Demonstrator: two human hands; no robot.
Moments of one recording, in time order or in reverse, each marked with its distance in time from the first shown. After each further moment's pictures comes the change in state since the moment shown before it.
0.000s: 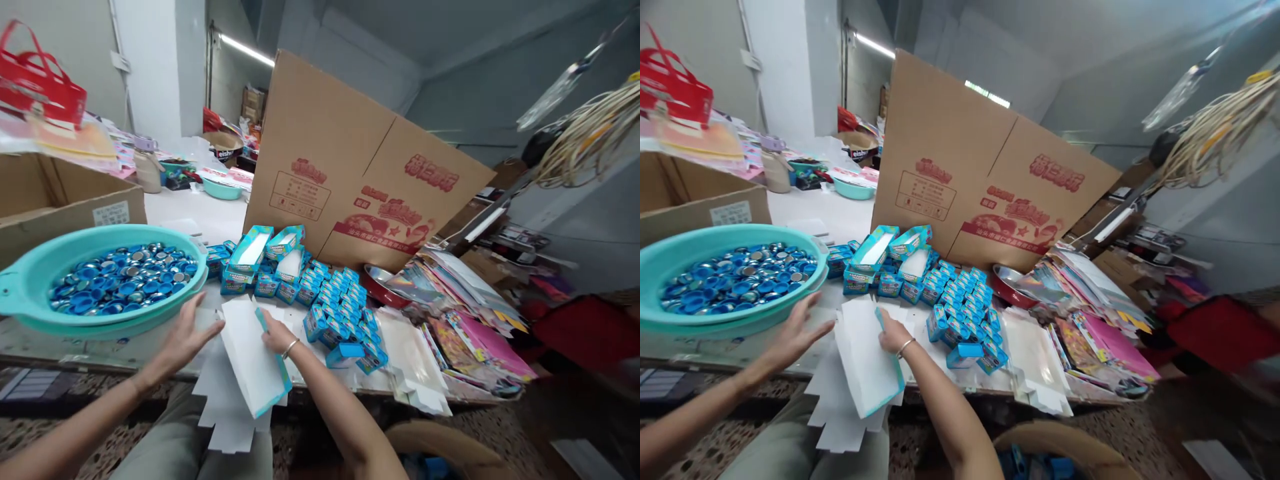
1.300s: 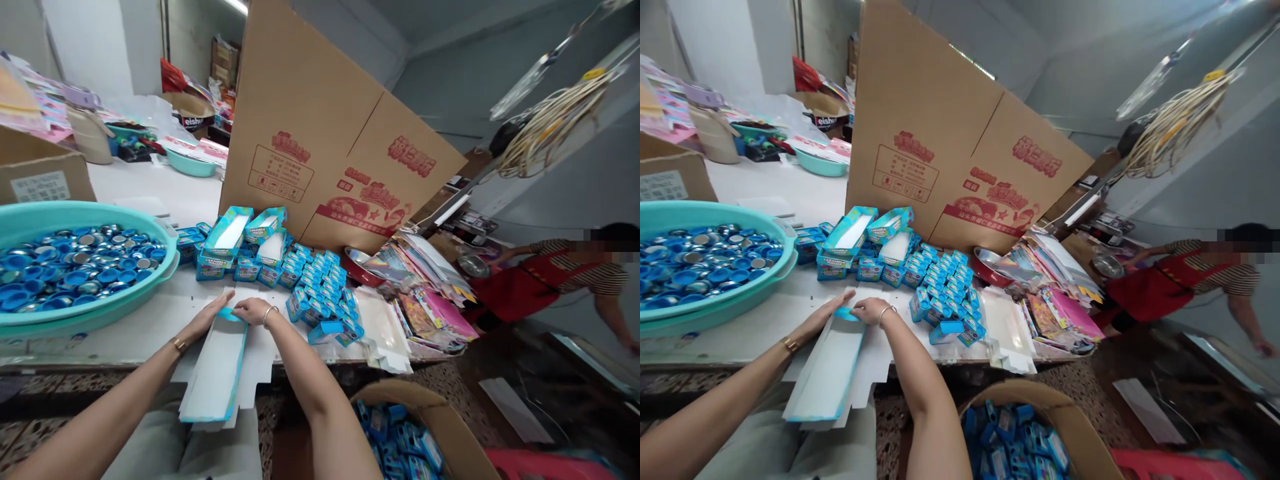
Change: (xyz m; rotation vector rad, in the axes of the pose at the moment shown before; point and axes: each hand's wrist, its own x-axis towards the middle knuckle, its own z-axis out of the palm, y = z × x) left_hand 0.033 -0.023 0.096 -0.625 -0.351 -0.222; right_hand 0.031 0.018 0.000 0.401 -0.047 0.201
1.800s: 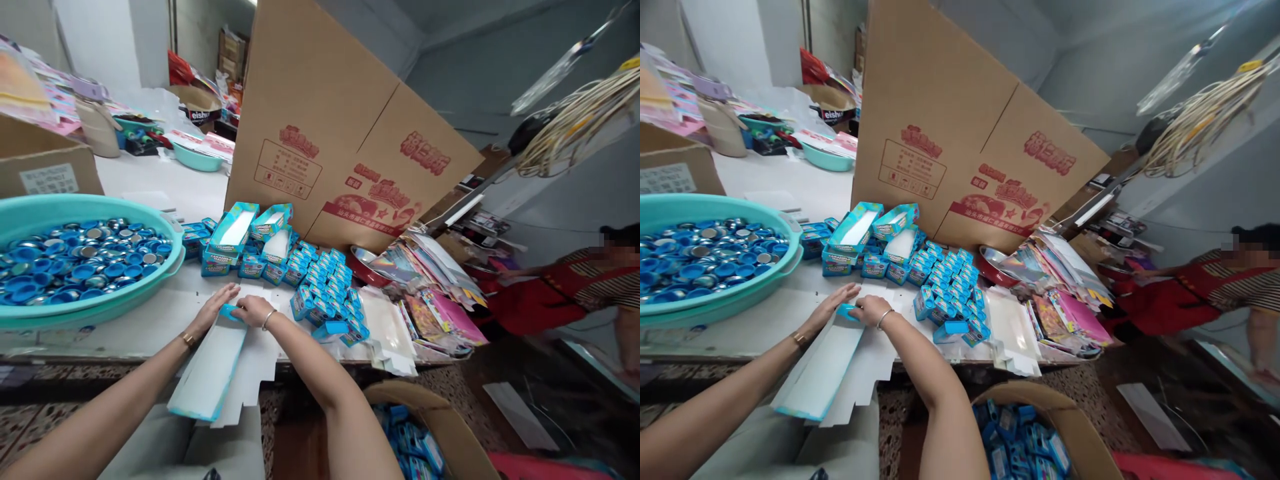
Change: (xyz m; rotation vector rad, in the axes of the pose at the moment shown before) left_hand 0.007 -0.009 -0.001 -0.170 0.011 -0.023; right_hand 0.003 -0.009 0.006 -0.193 -0.047 -0.065
